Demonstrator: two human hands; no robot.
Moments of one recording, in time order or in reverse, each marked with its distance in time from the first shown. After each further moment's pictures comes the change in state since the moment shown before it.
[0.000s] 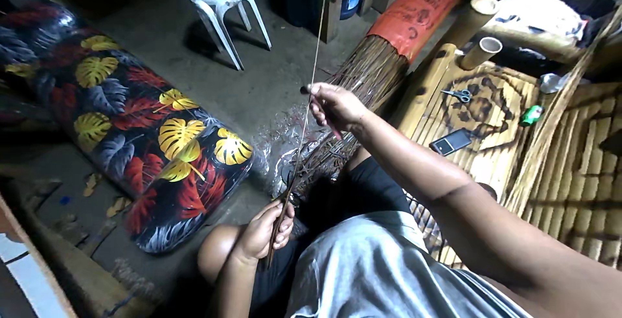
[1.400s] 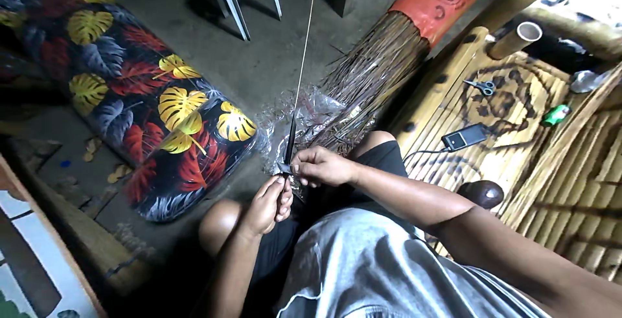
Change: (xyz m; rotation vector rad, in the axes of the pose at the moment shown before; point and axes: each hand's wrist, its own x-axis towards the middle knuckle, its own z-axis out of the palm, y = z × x) left_hand 0.007 -0.003 0.008 0.141 0.274 0.112; right_hand -0.083 0.100 0.063 -0.344 -0.503 0.062
